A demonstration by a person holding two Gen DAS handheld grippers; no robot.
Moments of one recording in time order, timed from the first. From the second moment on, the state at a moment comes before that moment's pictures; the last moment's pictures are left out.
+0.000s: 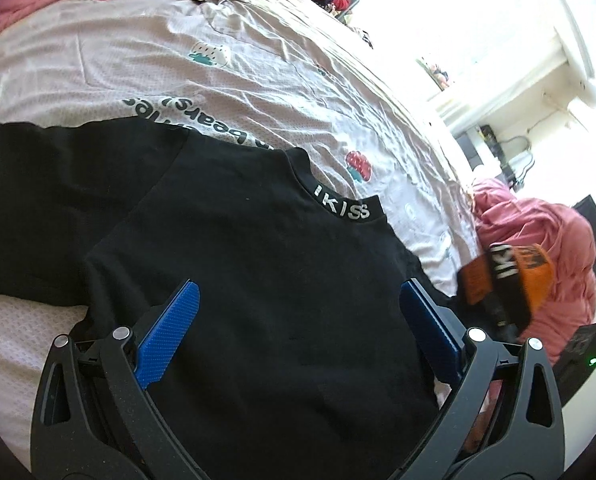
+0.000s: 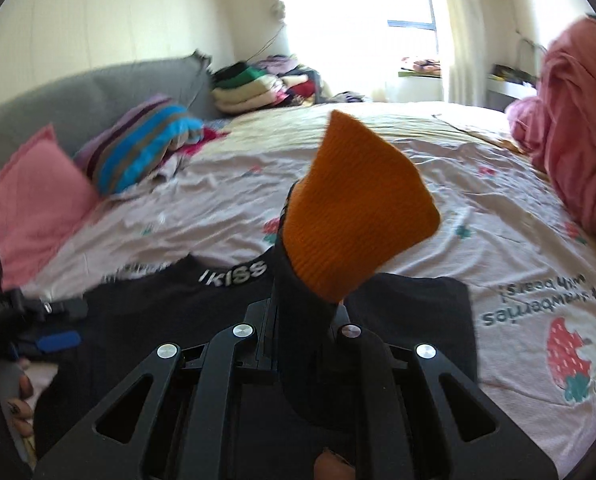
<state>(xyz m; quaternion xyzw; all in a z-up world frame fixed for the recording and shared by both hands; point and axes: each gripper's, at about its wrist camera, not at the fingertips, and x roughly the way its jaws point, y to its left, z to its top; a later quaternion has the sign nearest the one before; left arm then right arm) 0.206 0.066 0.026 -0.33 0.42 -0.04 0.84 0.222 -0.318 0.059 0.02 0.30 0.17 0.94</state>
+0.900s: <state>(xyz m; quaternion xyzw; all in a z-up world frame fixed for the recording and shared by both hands) 0.217 0.055 -0.019 -0.39 0.46 -0.12 0.79 0.169 -0.264 0.020 -0.01 0.38 0.31 0.87</state>
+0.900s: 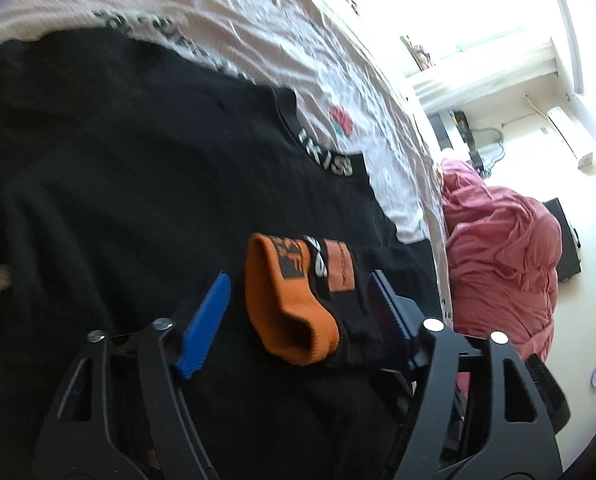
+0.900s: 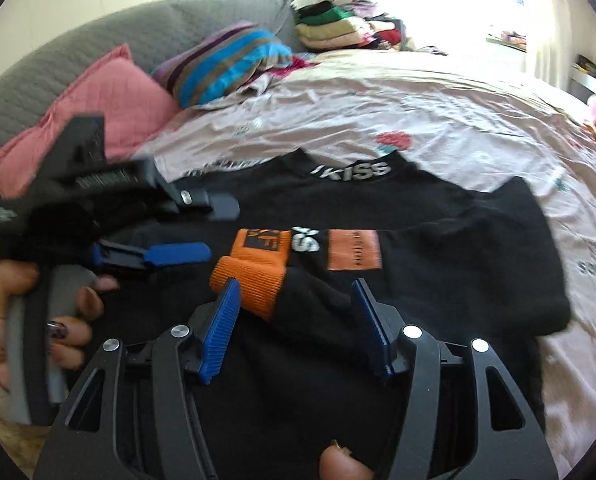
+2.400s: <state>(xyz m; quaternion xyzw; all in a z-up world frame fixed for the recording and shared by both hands) 0.192 0.070 0.035 -0.24 0.41 -0.07 0.88 0.209 -0.295 0.011 -0.02 0.41 0.18 0.89</state>
